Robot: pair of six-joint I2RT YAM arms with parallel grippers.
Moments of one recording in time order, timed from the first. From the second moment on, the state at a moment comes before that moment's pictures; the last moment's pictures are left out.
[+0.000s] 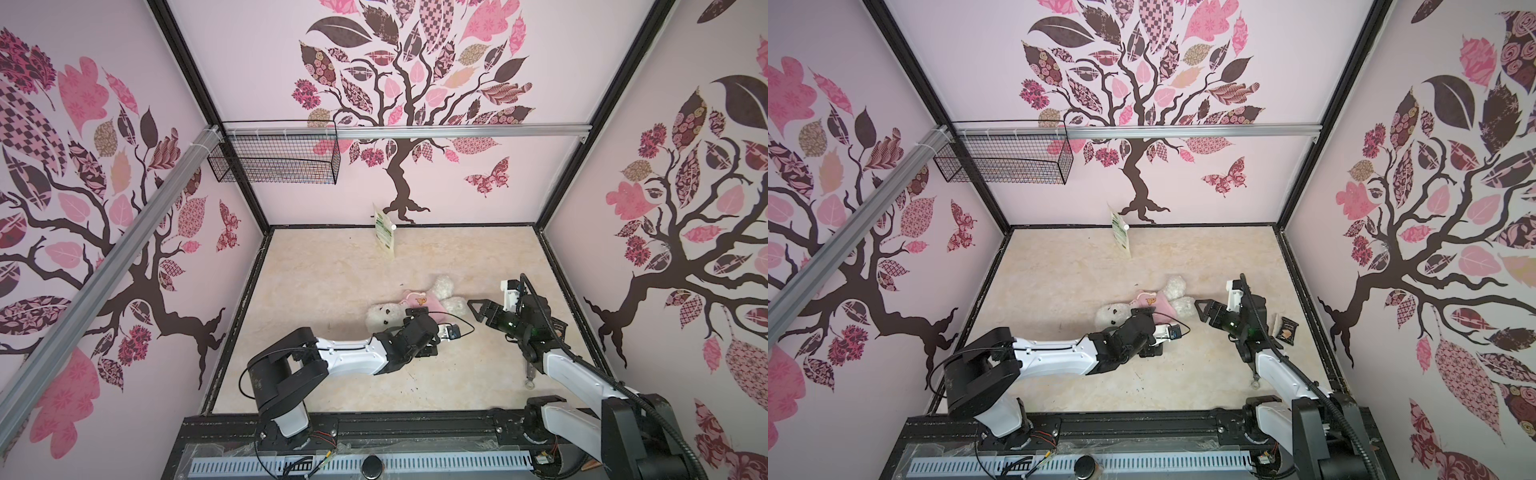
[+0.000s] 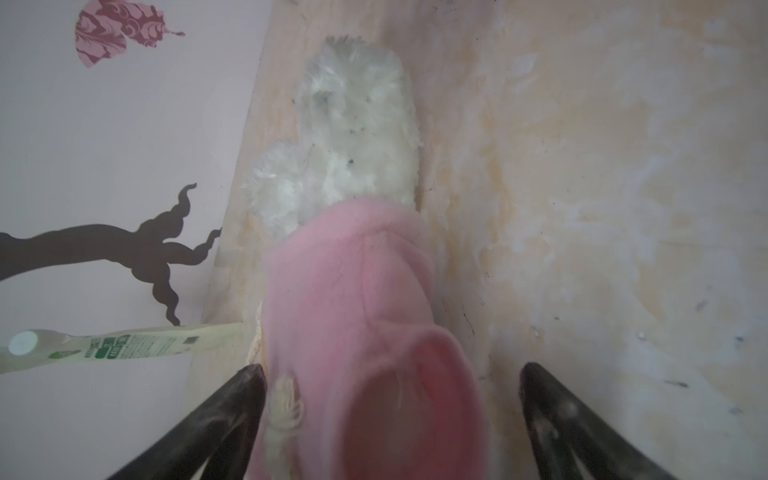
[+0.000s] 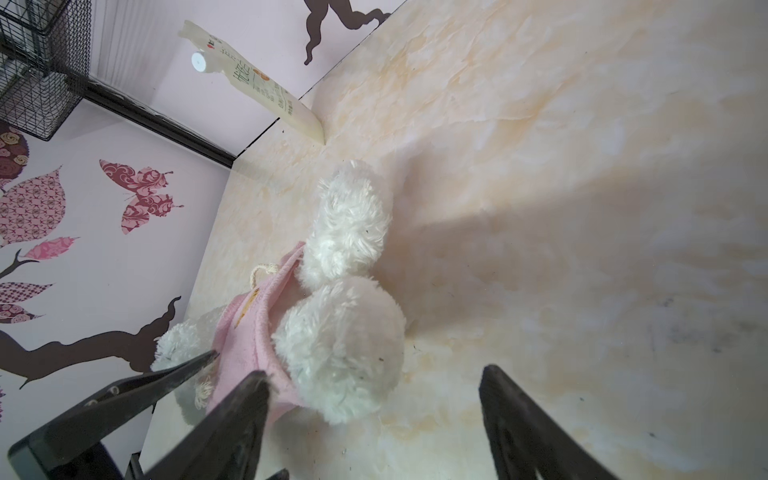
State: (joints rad) left arm -1.08 1.72 0.88 0.20 -0.40 0.68; right arm 0.08 1.07 0.33 0.27 -0.48 0.60
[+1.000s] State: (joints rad) left arm -0.70 1.15 0.82 0.00 0.43 0.14; right arm 0.61 0.65 0.26 0.32 -0.38 0.26
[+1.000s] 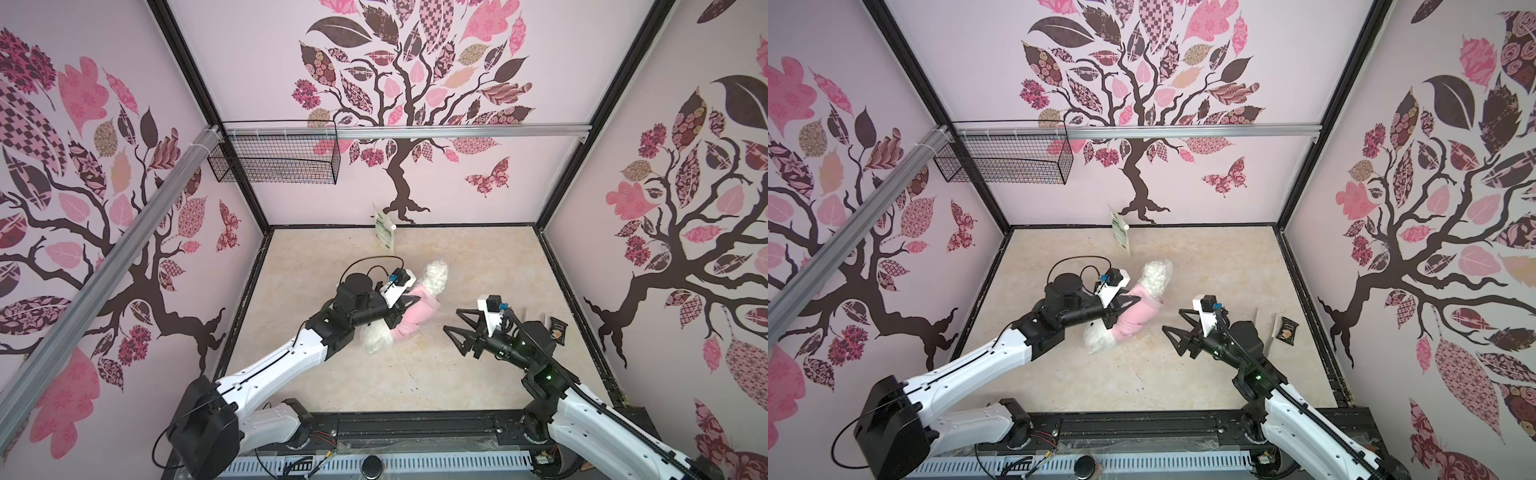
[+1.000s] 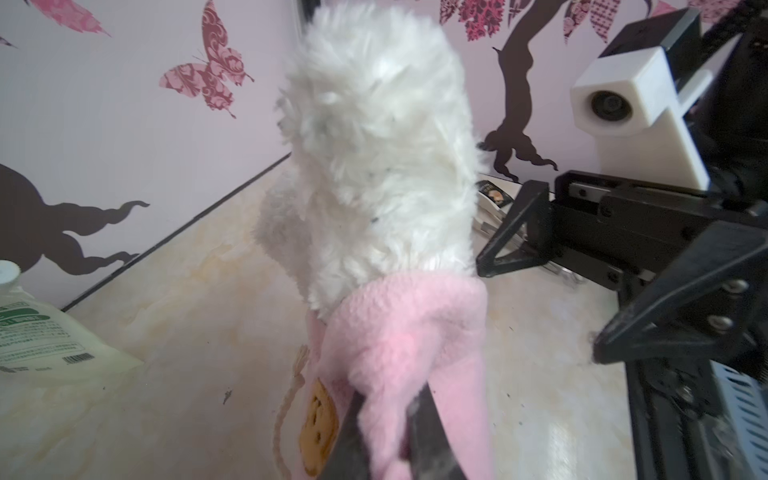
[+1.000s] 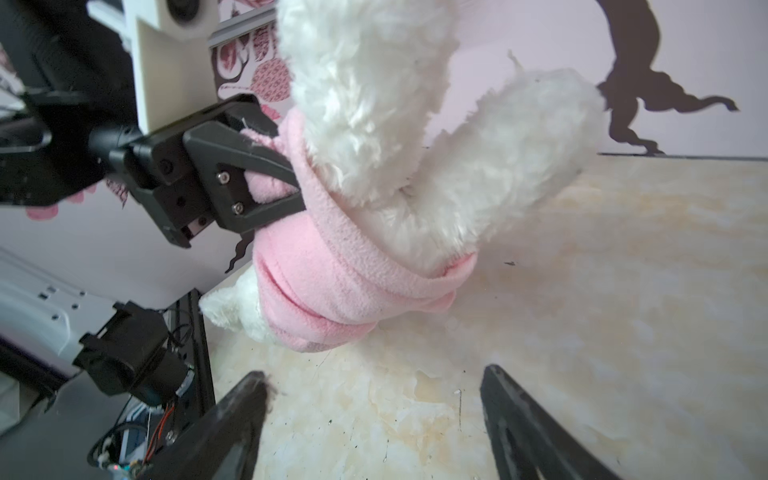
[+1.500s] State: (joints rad) left arm -0.69 1.14 0.99 -0.56 0.71 0.50; right arm 0.90 0.85 0.28 0.48 -0.26 -0.11
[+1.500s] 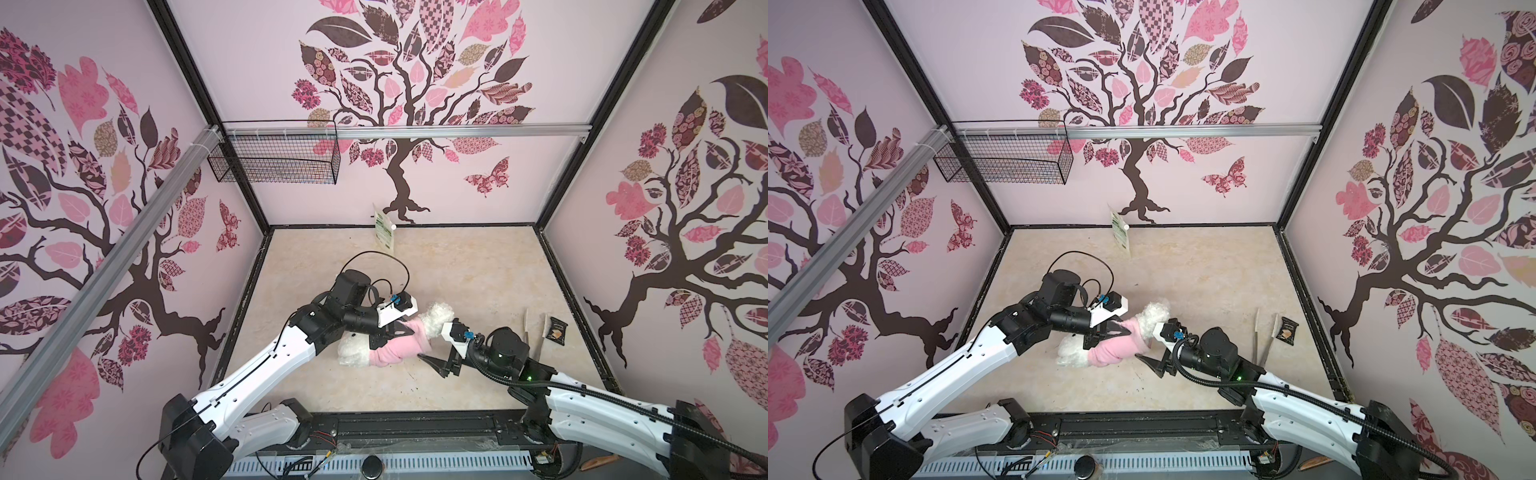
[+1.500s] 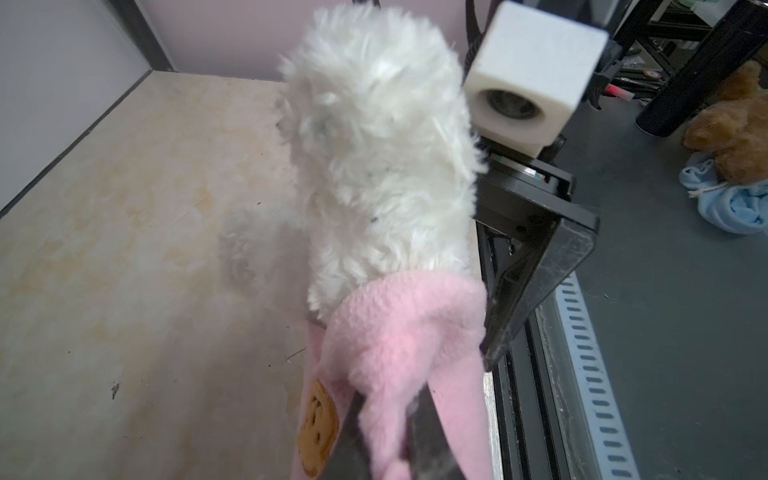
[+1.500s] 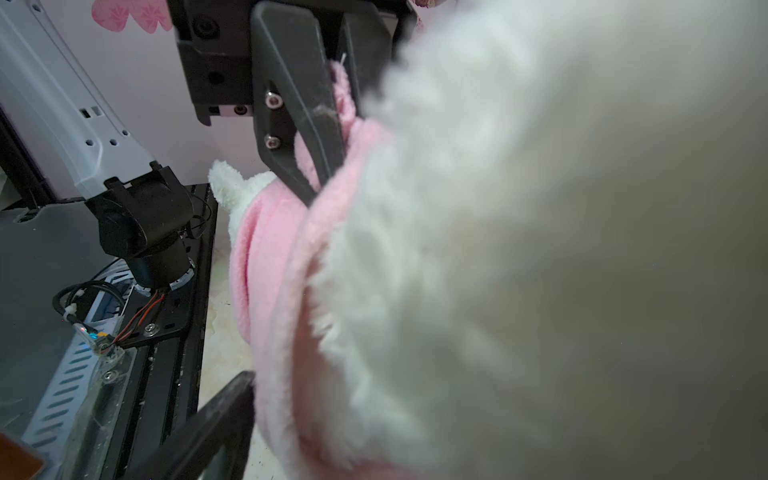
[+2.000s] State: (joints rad) left arm -0.71 1.17 0.99 -0.62 0.77 0.65; right arm 0.90 1.08 0.26 0.75 -0.42 -0.11
